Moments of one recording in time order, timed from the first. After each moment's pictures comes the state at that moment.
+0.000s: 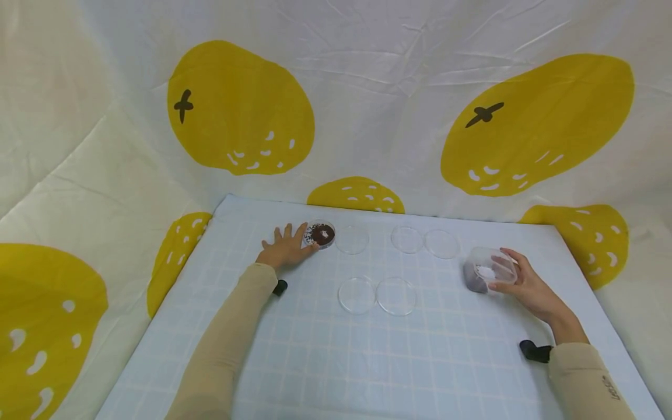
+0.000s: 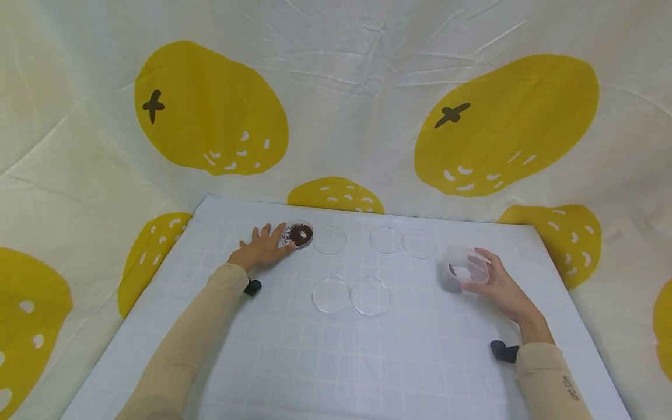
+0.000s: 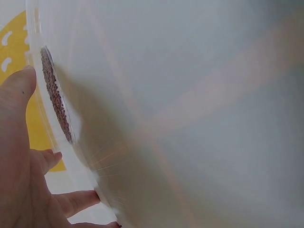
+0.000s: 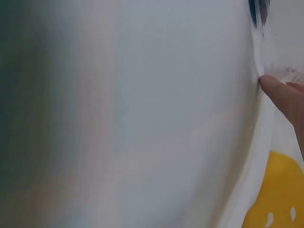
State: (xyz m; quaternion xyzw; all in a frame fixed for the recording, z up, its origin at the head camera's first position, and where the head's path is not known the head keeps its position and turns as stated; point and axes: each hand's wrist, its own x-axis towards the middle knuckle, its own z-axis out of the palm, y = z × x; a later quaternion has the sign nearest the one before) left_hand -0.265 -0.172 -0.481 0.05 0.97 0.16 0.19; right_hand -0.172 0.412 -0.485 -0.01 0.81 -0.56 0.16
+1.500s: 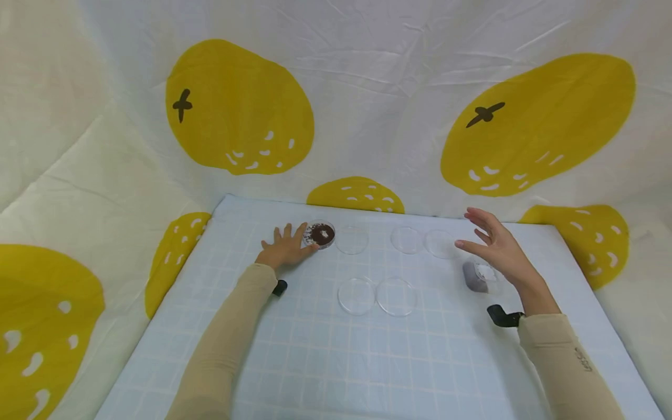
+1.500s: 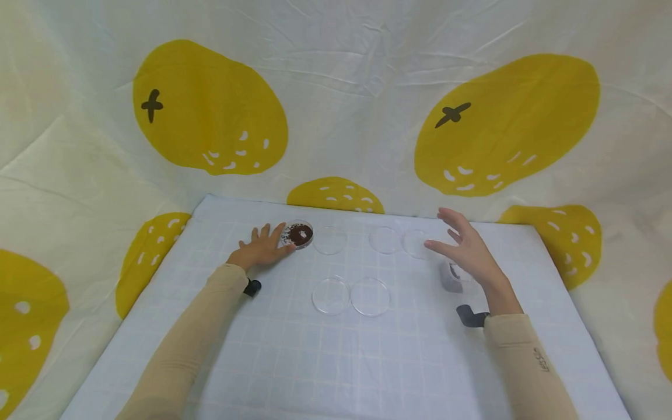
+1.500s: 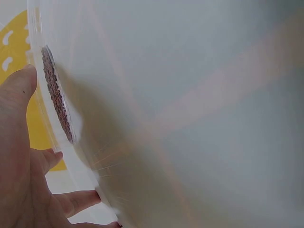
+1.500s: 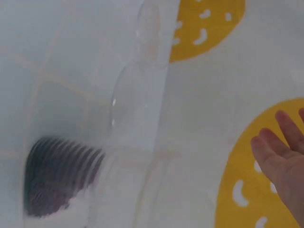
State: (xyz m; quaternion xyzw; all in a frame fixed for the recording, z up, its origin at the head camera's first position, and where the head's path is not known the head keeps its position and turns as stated) left_hand -0.270 -0.174 -0.490 0.06 0.97 0.16 0.19; right_hand -0.205 0.312 -0.401 -0.09 0.87 -0.49 0.03
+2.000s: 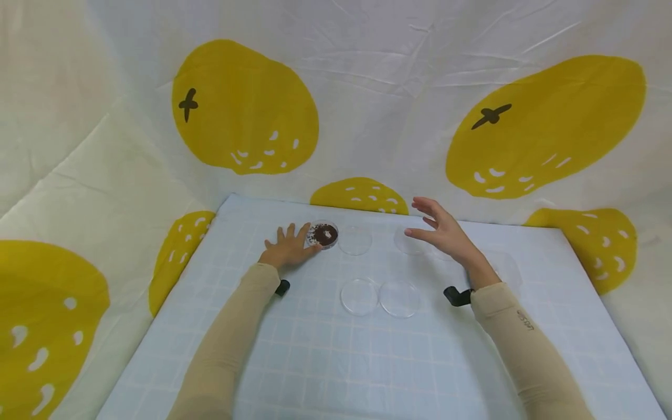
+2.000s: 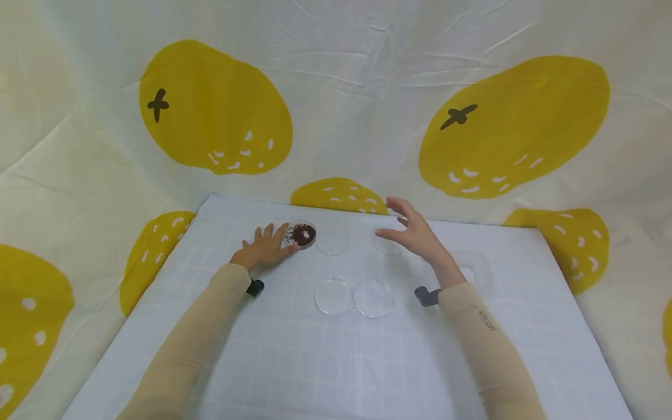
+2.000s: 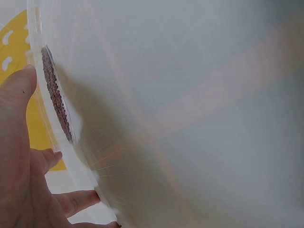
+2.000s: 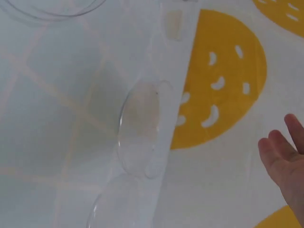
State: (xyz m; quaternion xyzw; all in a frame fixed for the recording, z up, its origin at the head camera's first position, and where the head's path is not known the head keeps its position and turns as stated) left_hand -0.268 -0.175 -0.484 0.06 0.97 0.17 0.19; right_hand -0.255 0.219 -0.404 -0.18 0.83 -0.52 0.05
